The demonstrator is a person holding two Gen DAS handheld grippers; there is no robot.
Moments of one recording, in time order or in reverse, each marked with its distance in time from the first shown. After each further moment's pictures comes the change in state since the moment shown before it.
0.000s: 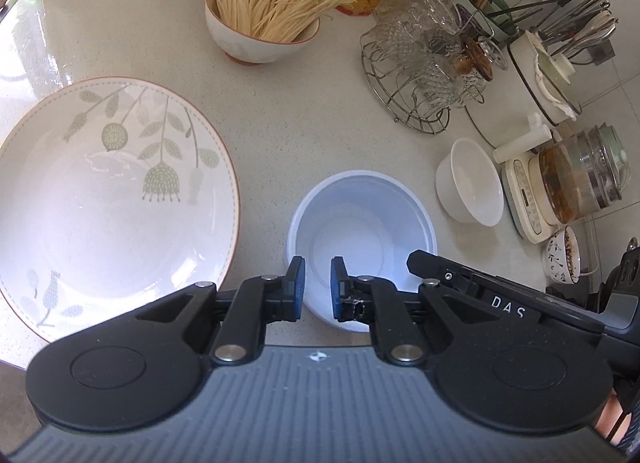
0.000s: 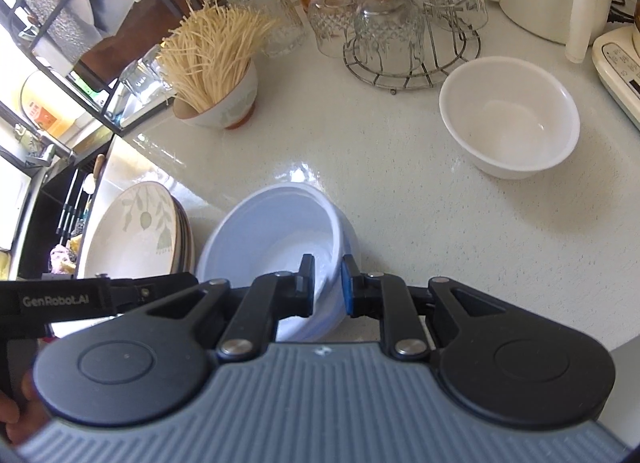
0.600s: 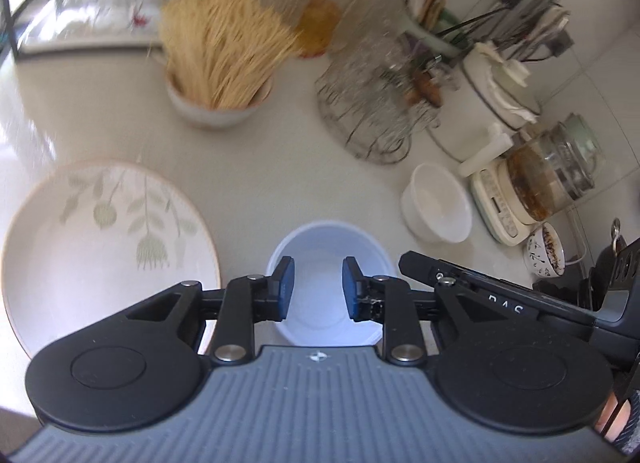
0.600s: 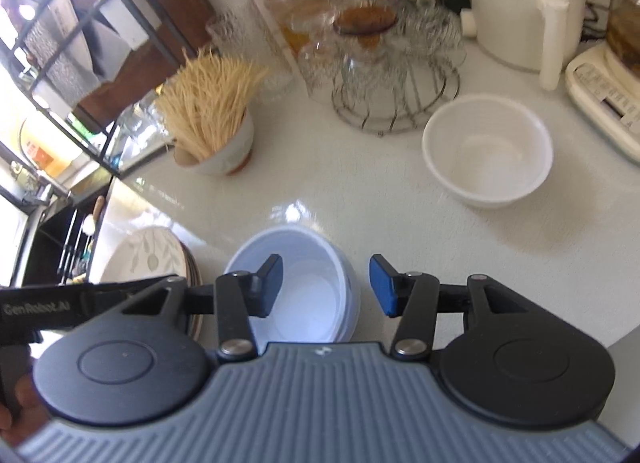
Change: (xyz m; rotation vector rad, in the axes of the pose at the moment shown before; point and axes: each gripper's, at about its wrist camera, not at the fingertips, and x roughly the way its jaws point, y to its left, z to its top) left arm -0.038 -0.023 0.017 0.155 -0.100 -0.045; right arm -0.026 0.005 0.005 0.052 -0.130 -0.038
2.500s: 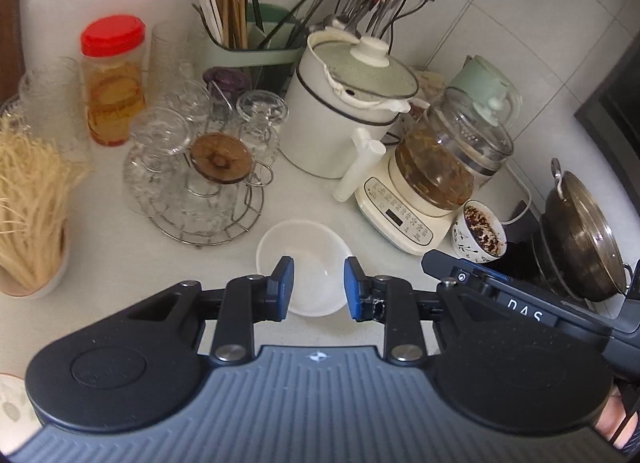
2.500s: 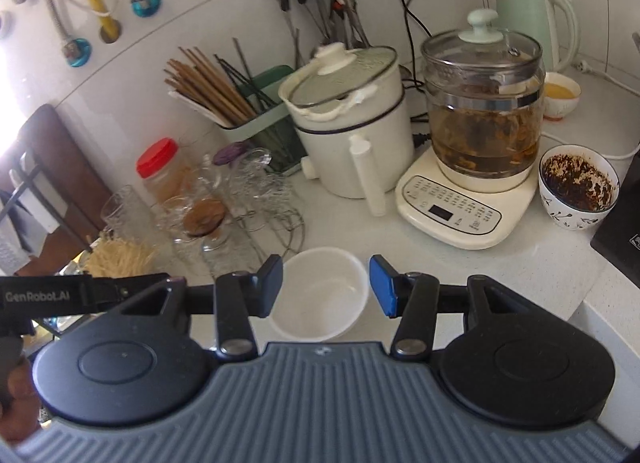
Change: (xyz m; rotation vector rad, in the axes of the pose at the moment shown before) left arm 0.070 -0.154 0.080 0.342 0.036 -0.170; right arm -0.085 -0.085 0.039 0.234 -0.343 -0.240
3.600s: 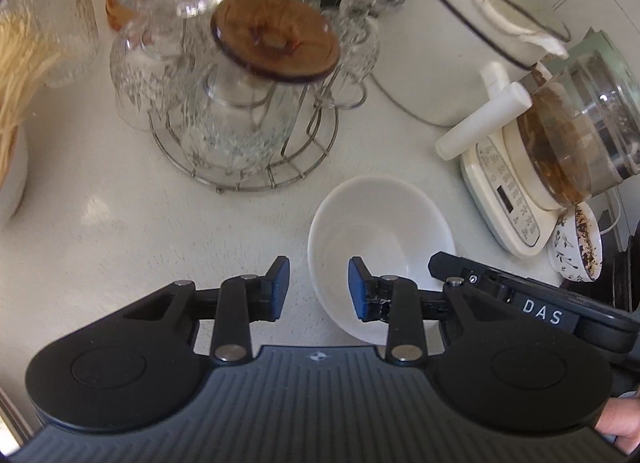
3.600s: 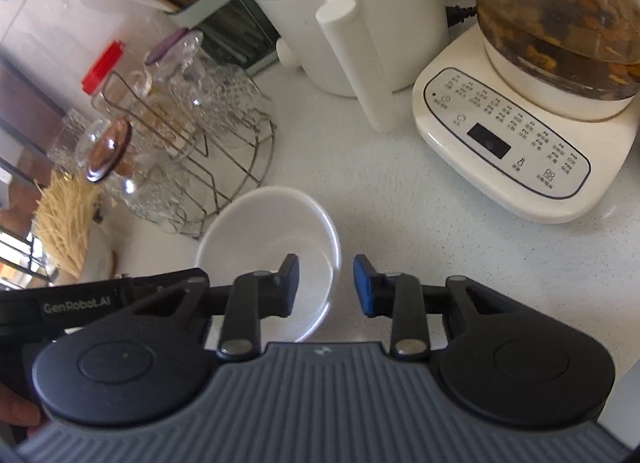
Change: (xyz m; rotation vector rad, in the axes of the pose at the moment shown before) left arm 0.139 0.044 -0.007 -0.203 0.204 0.166; right arm 0.149 -0.038 0.005 -0.018 0.382 0.103
